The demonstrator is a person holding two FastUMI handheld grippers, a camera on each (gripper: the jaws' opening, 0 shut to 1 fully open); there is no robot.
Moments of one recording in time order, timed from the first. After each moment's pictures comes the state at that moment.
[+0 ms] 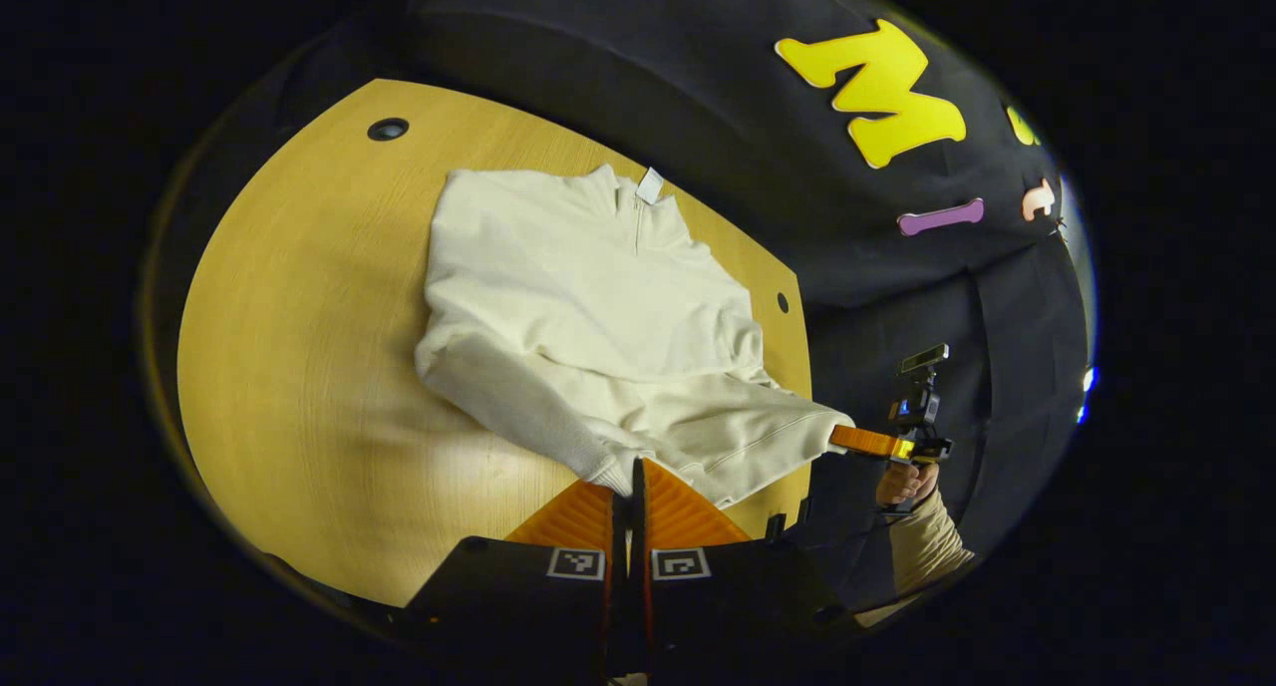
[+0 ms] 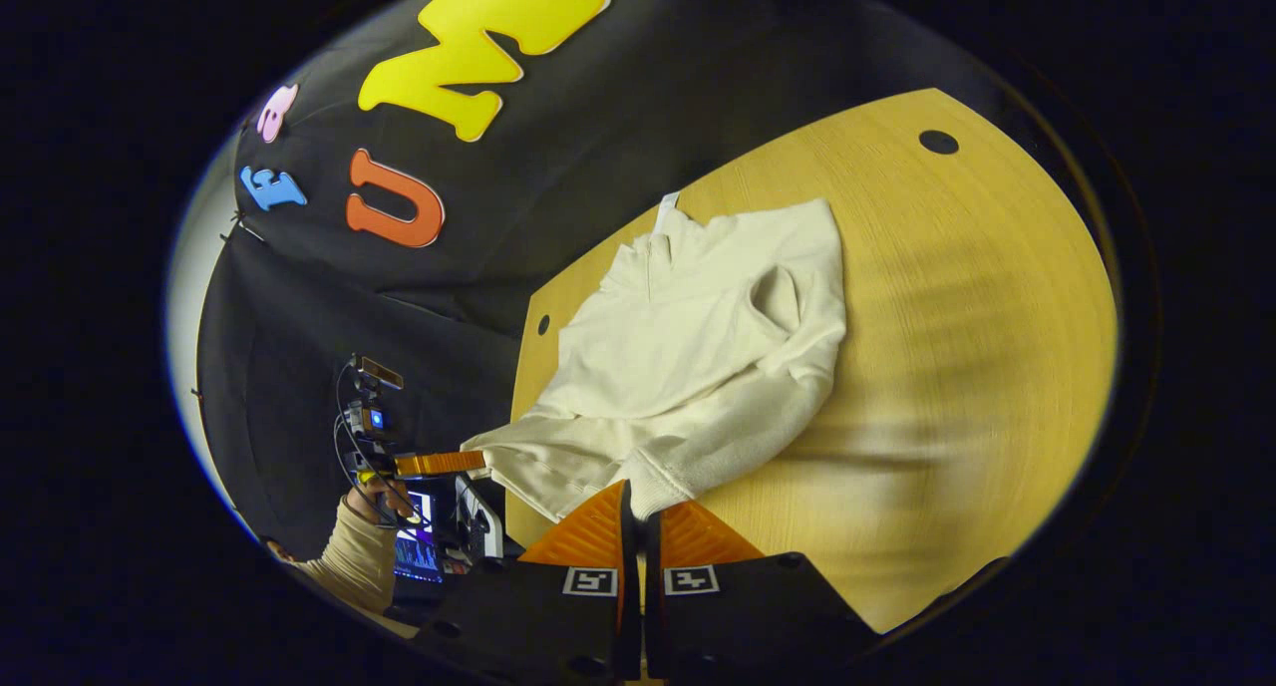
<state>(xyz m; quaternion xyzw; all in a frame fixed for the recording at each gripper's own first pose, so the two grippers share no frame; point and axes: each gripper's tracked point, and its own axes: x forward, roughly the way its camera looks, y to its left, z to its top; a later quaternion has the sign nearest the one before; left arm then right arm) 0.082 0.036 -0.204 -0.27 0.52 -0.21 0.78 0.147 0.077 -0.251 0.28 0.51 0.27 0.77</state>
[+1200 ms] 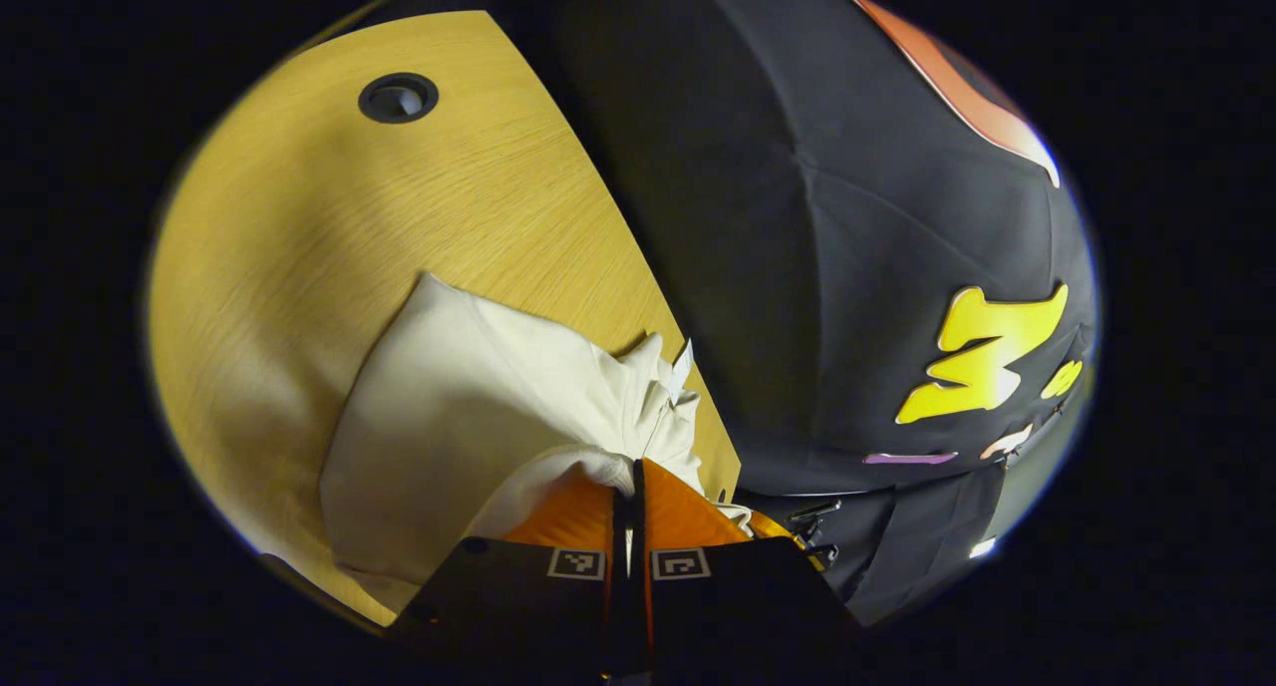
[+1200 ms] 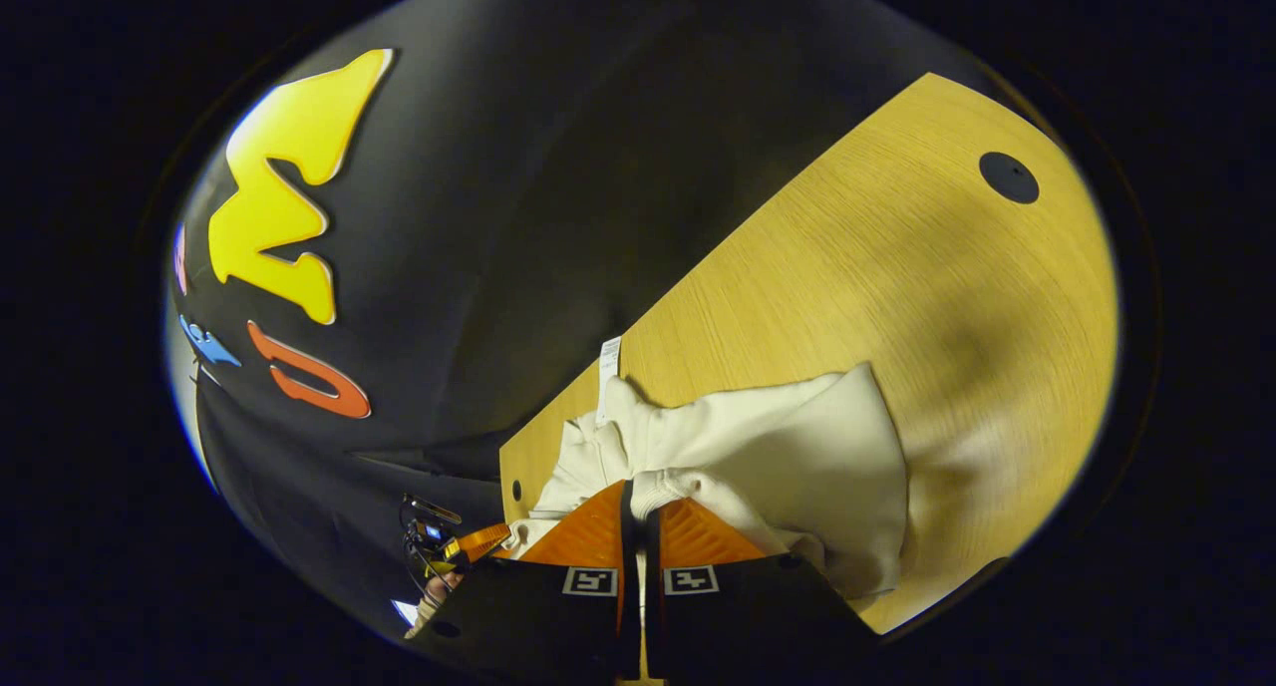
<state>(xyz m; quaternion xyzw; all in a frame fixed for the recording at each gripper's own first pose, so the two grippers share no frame) 0.315 0.056 -0.289 -0.53 0.42 -0.13 0.73 0.399 0.108 -0.340 0.40 0.45 0.16 0.78</state>
